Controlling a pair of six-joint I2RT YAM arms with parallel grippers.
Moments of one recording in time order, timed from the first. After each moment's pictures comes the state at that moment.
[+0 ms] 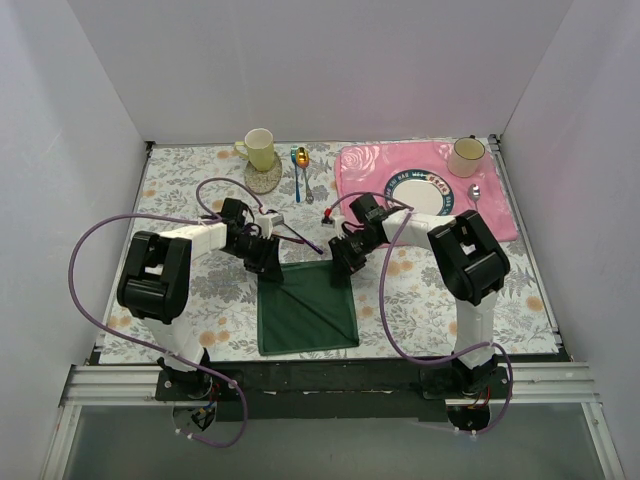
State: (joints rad) left arm -0.23 1.77 0.98 -0.49 0.73 0.15; right arm 0.58 1.99 1.23 -0.46 -0.79 -0.07
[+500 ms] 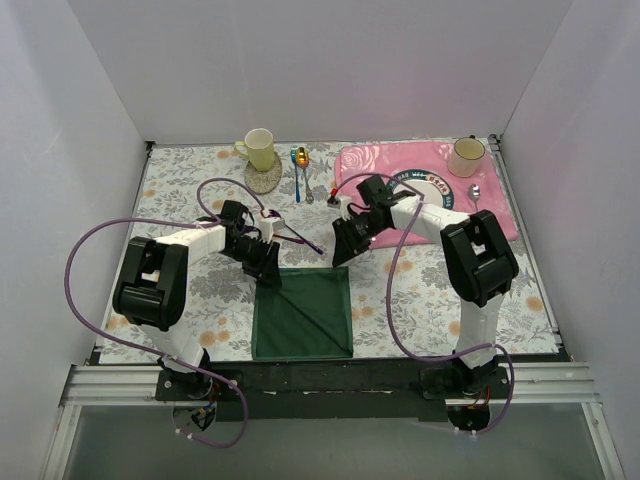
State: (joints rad) left arm -0.24 1.71 0.94 -0.56 0.72 0.23; right arm 0.55 1.94 1.29 -0.53 -0.80 -0.04
